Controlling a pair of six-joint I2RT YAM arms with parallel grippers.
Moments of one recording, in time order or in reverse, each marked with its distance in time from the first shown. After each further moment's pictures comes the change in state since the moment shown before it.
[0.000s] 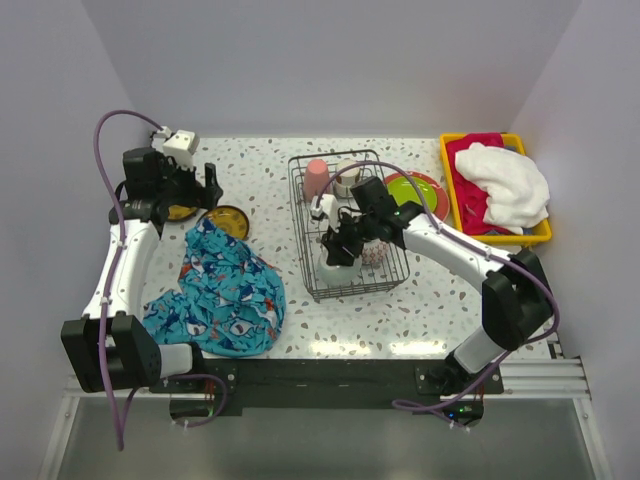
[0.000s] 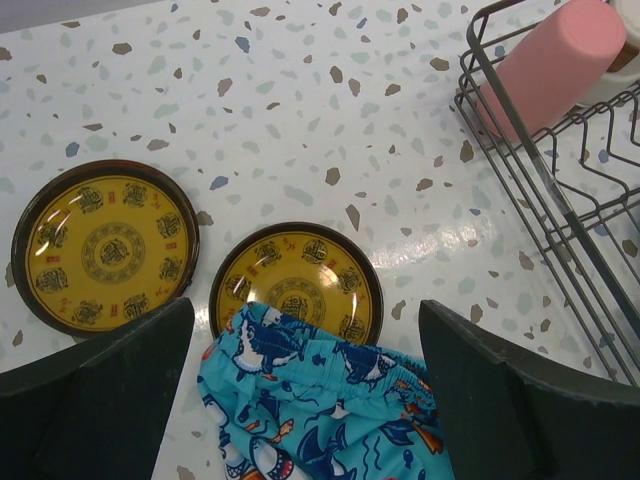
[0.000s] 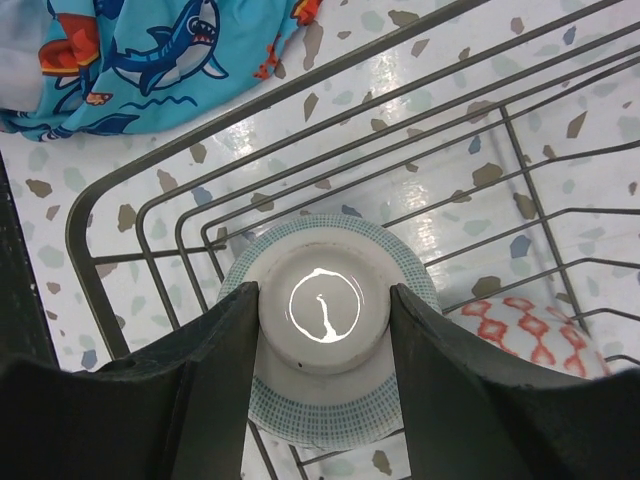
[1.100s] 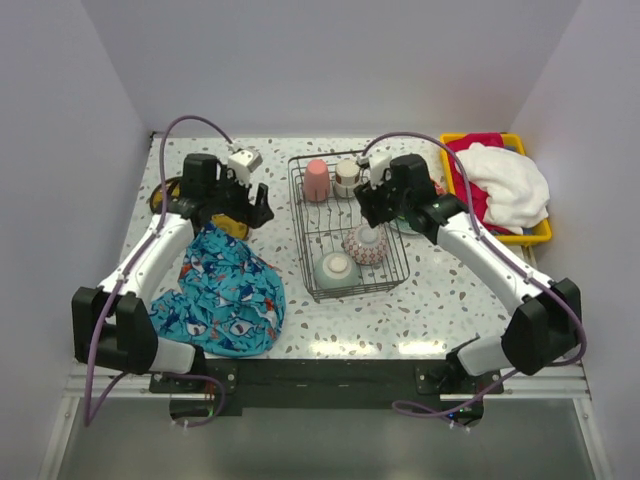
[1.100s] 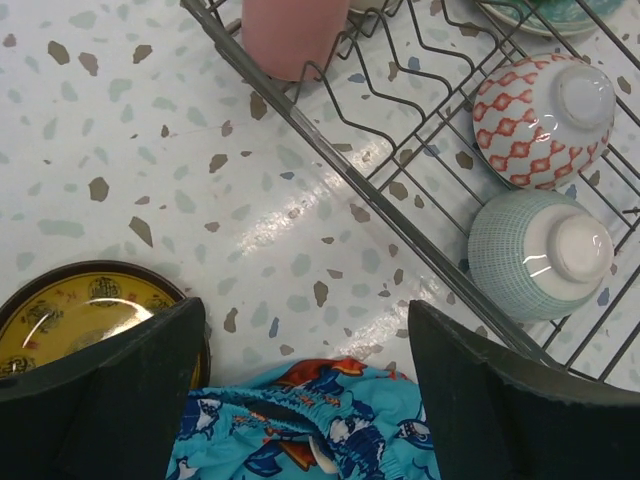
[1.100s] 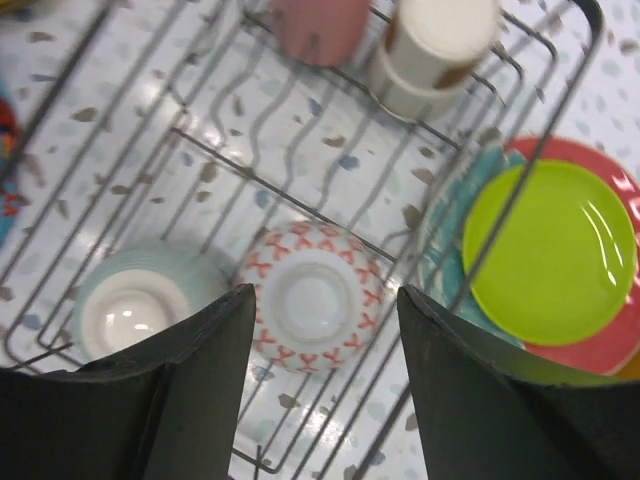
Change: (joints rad) left arm -0.286 0.096 -0.025 -0.002 0.090 -0.007; right arm -0.127 -0.179 0.018 0.070 0.454 0.298
